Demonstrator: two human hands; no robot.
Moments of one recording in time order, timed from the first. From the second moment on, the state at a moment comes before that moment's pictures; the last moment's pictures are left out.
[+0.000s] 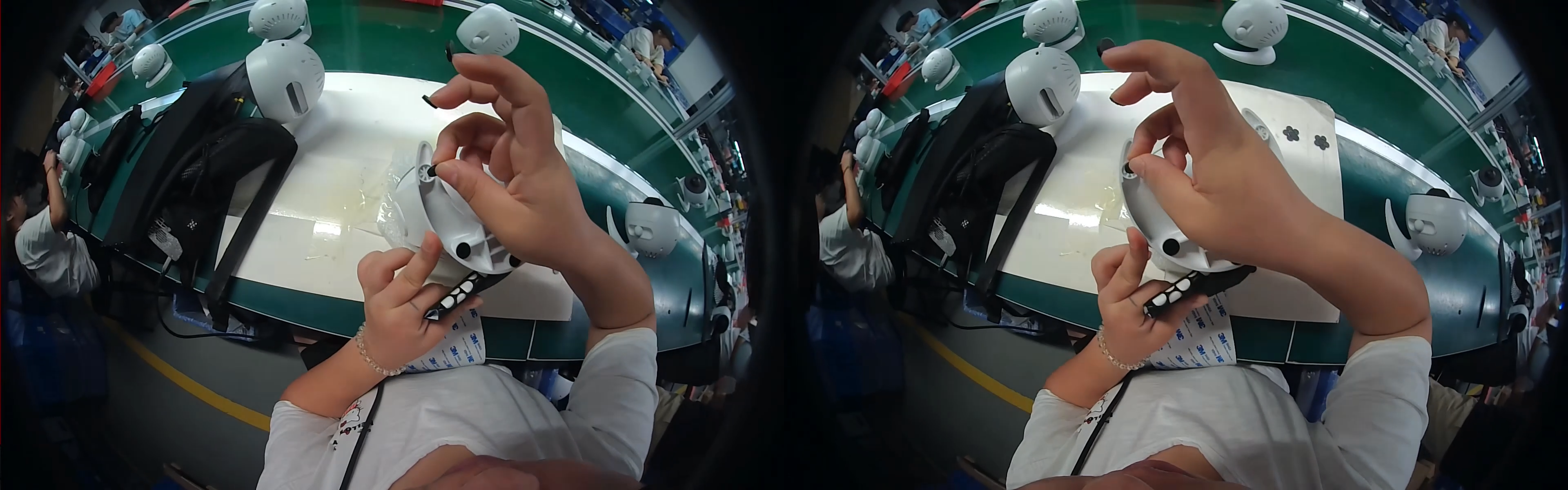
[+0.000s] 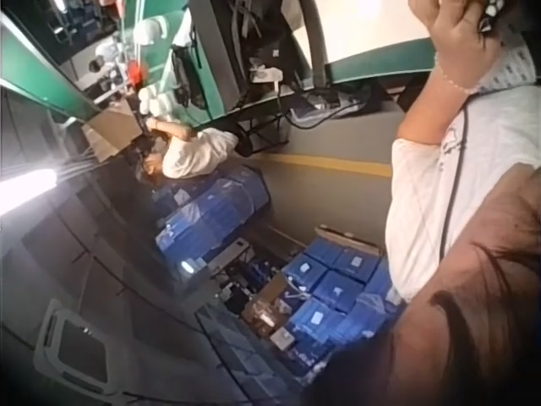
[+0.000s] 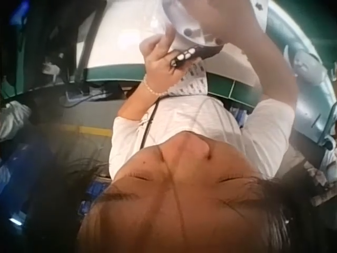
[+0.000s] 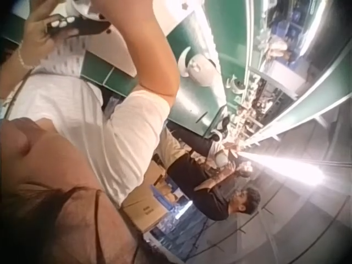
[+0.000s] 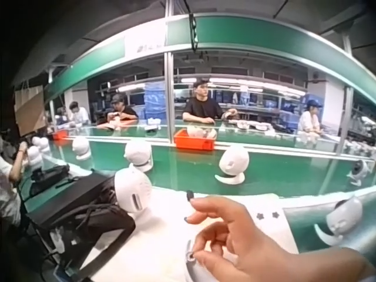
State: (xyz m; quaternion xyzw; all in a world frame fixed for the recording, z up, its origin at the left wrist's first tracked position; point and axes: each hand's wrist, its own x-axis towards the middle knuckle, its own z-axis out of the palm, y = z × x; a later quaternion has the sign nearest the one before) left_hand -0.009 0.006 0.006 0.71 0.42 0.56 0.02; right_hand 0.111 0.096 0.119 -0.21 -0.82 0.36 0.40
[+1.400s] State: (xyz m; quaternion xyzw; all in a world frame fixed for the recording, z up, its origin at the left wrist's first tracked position) left_hand -0.009 0.004 0.004 0.73 0.44 0.53 0.02; right_hand 0.185 0.094 0.100 -0.42 -0.82 0.12 0.37
